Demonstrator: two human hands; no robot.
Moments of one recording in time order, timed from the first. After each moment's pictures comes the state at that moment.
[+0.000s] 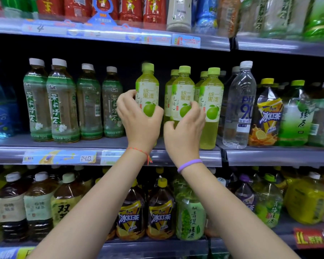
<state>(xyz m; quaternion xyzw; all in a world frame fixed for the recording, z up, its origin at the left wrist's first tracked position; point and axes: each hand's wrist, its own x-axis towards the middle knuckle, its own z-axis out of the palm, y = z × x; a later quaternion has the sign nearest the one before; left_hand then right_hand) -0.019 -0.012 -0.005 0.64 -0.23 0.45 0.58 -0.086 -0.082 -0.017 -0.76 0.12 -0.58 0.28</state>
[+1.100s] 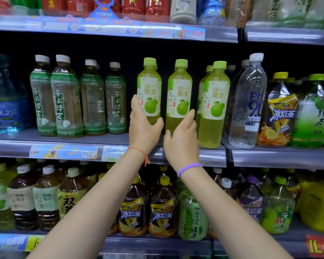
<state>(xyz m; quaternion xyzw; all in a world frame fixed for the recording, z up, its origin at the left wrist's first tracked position) 0.000 -0.017 -0.026 0.72 -0.25 0.30 0.58 -0.071 -0.097 -0.042 -0.85 0.14 -0.46 0.23</state>
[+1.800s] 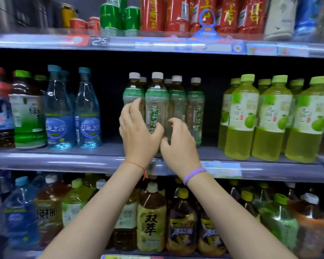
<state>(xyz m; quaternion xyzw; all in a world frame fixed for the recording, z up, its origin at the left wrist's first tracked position) 0.086 0.214 -0.017 0.73 -0.21 0.48 0.44 0.026 0.121 -0.024 -0.88 0.01 -0.41 0.25</state>
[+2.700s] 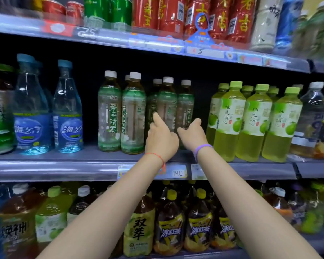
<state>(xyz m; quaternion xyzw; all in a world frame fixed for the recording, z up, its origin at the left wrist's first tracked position) 0.085 0.162 -0.001 0.82 -0.28 0.14 0.47 0.063 0.055 0.013 -0.84 0.25 -0.34 0.35</state>
